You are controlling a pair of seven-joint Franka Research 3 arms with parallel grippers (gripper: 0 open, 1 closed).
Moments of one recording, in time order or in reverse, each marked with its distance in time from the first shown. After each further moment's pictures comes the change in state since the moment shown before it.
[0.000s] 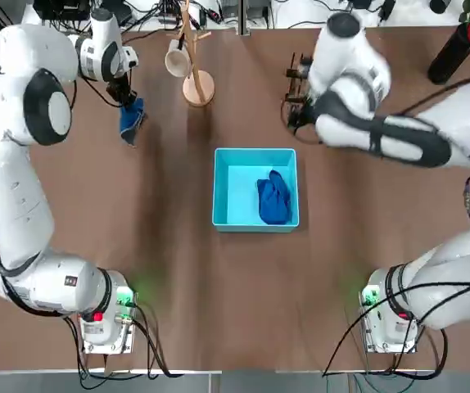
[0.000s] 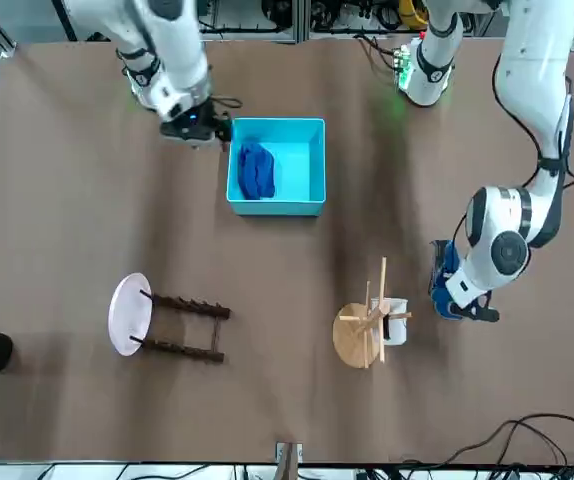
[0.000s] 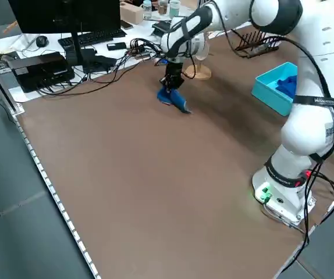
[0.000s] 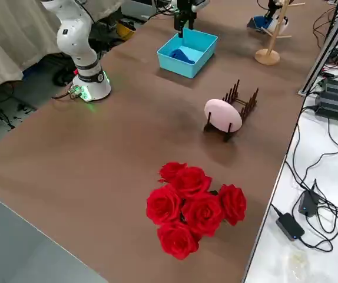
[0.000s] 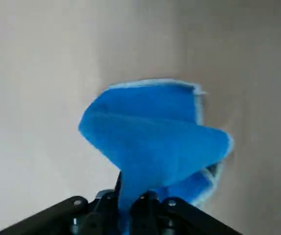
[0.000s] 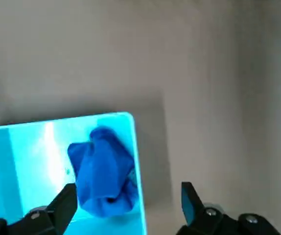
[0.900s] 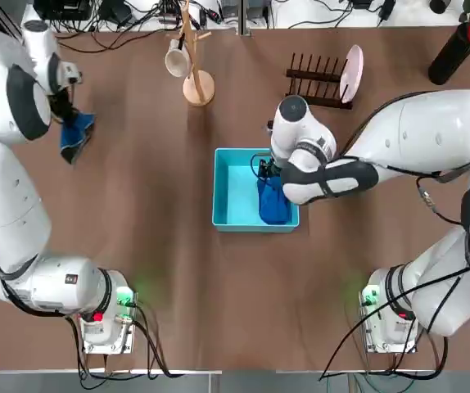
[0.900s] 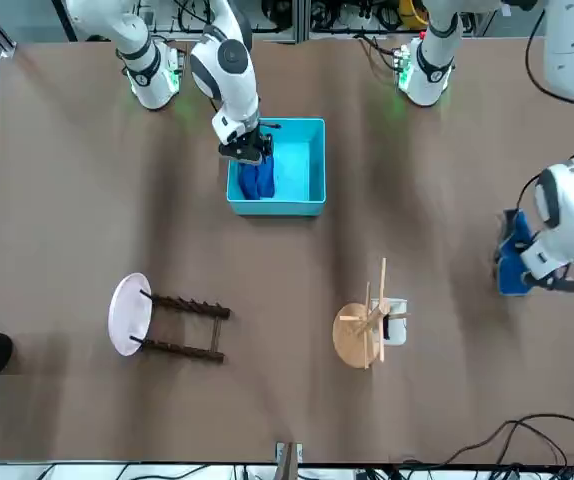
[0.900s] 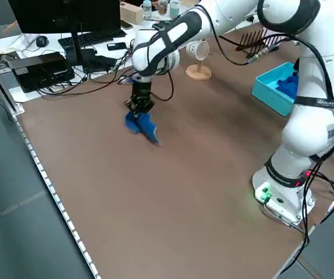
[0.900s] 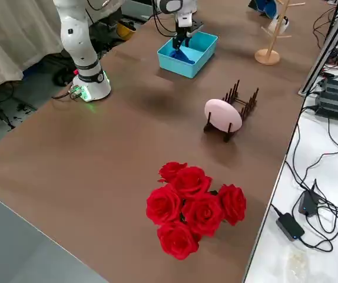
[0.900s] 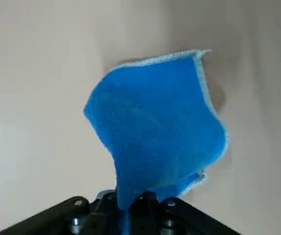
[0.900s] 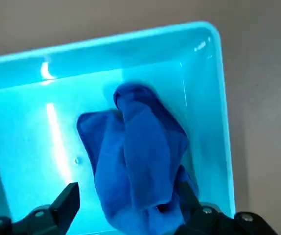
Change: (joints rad) left arm 0.067 -0.073 0.356 -0.131 0.001 0.074 0.468; right arm 0.161 0.311 -0.002 -0.049 -0.005 0.337 0.192
